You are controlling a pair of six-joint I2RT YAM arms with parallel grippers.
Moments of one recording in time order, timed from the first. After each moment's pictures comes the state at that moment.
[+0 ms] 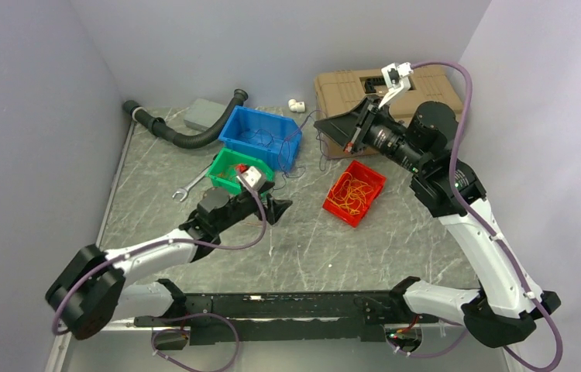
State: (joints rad) left arm -0.72 1.15 0.46 0.65 0.21 -0.14; right arm 0.58 1.12 1.55 -0.39 -0.30 0.60
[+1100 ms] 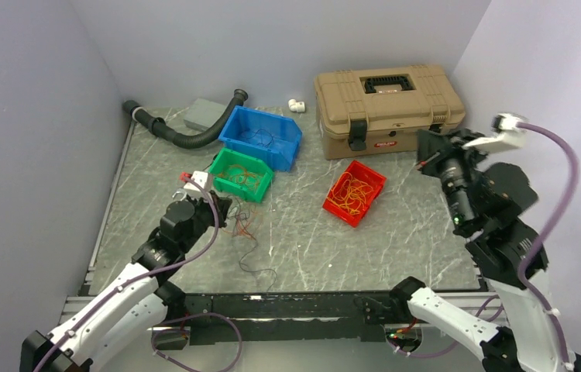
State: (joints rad) left arm -0.56 0.65 0.38 0.04 -0.15 -0.34; right arm 0.58 0.77 1.46 -0.60 0.57 0.41
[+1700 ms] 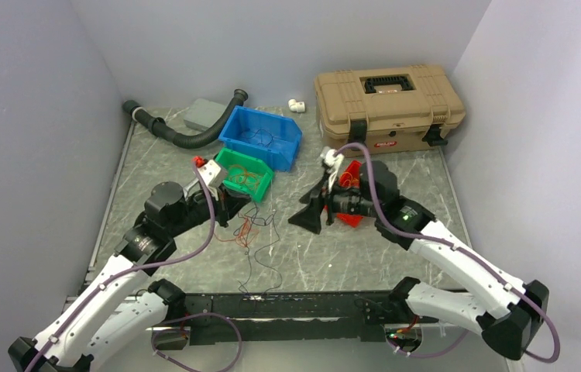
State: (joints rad) left arm -0.56 0.69 0.70 -0.16 0.33 -0.17; right arm 0.69 0.97 0.90 -0.24 -0.53 0.25
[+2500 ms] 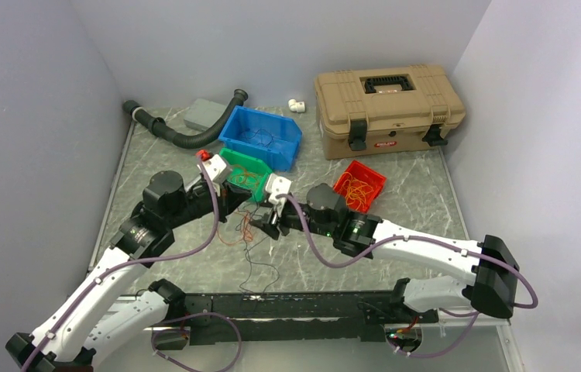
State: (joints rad) left arm -0.56 0.76 0.84 -0.28 0.40 -0.04; right arm 1.08 1.24 0.89 0.16 -0.16 -0.10
